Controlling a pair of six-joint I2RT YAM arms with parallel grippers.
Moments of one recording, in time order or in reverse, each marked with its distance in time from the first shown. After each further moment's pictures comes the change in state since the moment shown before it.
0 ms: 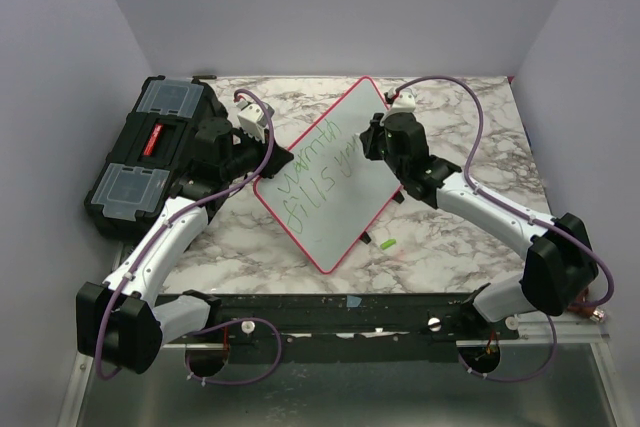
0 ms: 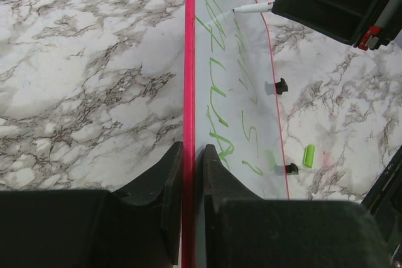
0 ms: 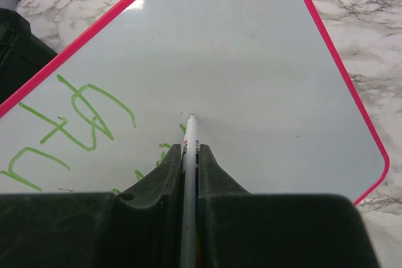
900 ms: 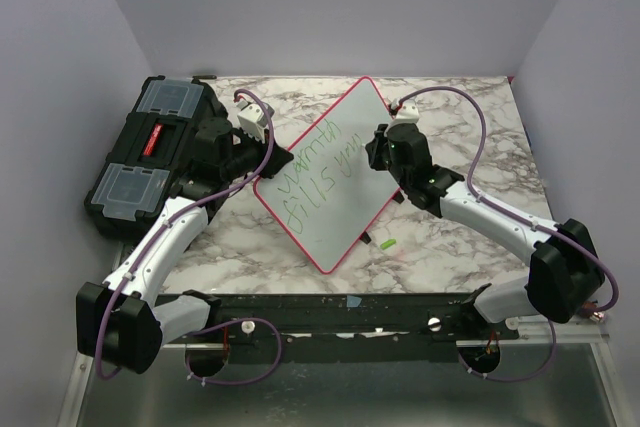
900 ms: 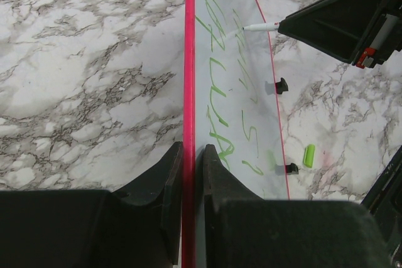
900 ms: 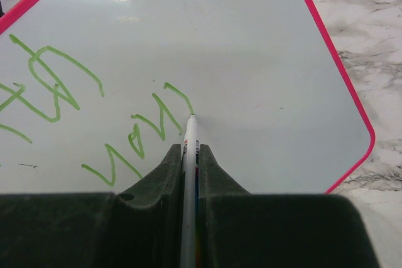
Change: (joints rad) left arm 0.000 0.000 0.000 -0.002 -0.001 0.000; right arm 0.000 -0.046 -0.098 0.012 0.005 0.004
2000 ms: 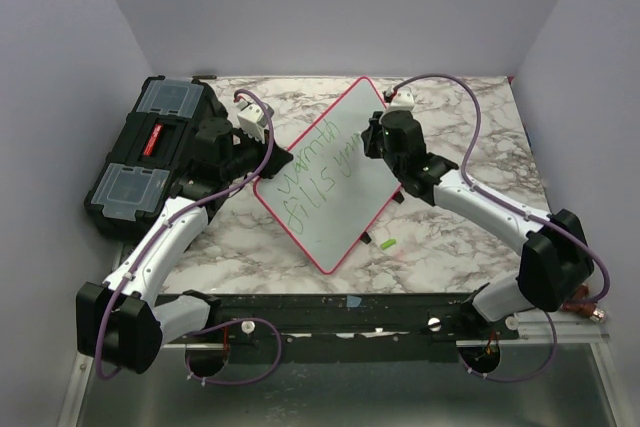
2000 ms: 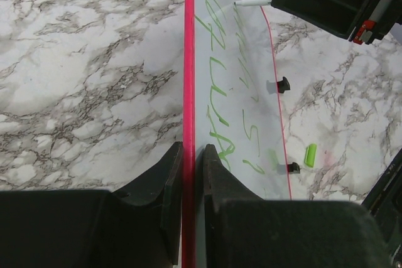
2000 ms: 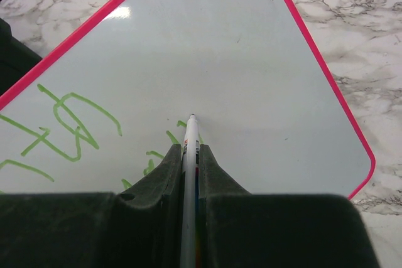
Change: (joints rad) left arm 0.000 0.000 0.000 -0.008 -0.007 0.000; right arm -0.002 0.072 0.114 -0.023 0.015 -0.015
